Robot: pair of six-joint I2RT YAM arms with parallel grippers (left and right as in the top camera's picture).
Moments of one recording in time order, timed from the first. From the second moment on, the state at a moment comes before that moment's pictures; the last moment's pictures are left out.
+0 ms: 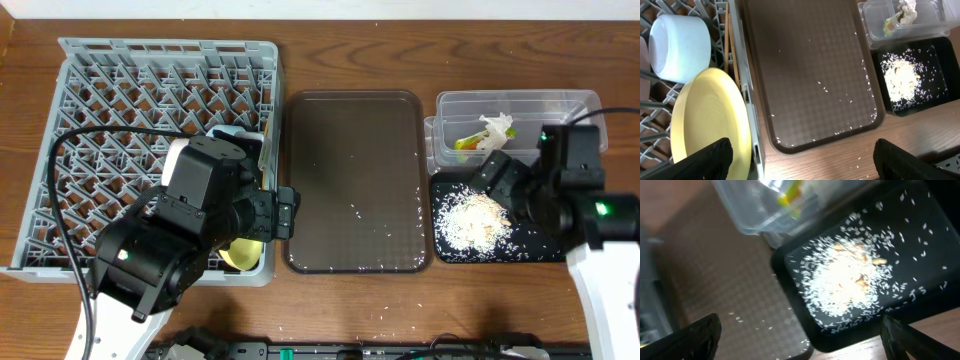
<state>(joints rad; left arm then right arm) -0.46 1.06 1.32 -1.18 0.10 -0.33 0.03 1.10 1.11 -1.06 -0.06 0.62</state>
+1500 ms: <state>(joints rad) -0.46 1.06 1.32 -1.18 0.10 -0.33 0.07 0.01 0.01 -0.05 0.22 0.38</state>
